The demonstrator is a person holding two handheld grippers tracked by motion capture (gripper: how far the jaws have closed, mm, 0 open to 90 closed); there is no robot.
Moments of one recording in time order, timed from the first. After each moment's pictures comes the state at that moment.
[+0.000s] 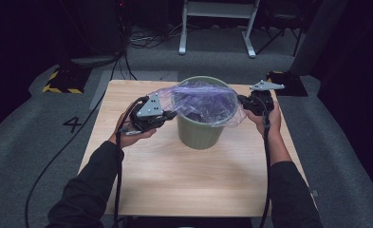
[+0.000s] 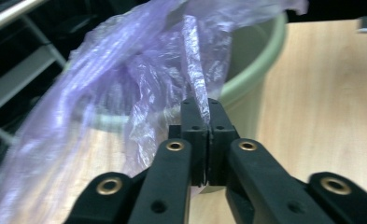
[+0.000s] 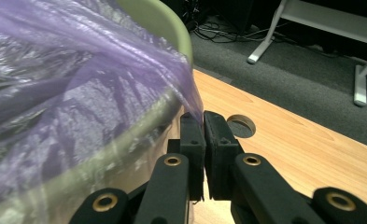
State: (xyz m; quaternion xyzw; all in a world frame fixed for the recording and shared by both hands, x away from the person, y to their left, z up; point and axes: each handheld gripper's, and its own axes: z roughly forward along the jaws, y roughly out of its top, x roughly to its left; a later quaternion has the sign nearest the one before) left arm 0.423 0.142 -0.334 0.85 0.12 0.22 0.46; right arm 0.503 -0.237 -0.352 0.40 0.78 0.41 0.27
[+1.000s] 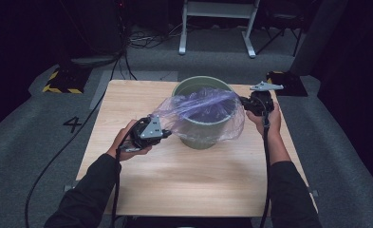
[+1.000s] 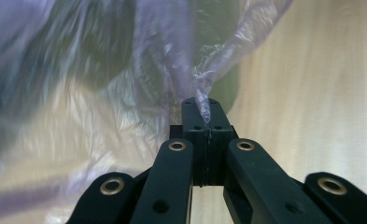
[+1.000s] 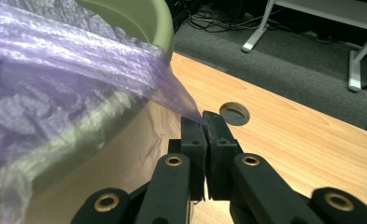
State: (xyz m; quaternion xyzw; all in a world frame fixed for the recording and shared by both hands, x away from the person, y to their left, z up) left arm 0.412 0.152 -0.393 0.88 0.12 0.23 0.40; right arm 0.508 -0.241 -0.361 0.42 0.77 0.40 0.26
